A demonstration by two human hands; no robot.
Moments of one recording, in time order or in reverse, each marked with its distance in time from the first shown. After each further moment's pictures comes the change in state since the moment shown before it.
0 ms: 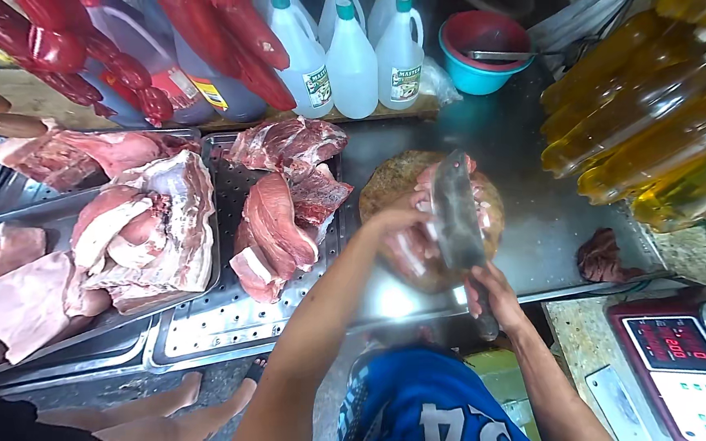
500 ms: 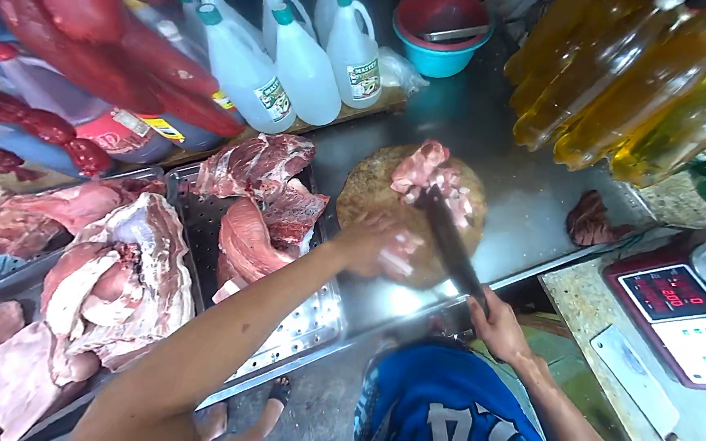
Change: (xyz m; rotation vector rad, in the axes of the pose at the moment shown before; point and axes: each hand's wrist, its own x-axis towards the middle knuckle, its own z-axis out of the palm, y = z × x) left_hand -0.035 -0.010 -0.011 1.419 -0.372 0.083; right_hand -0.068 0.038 -0.002 -0.968 0.359 0.071
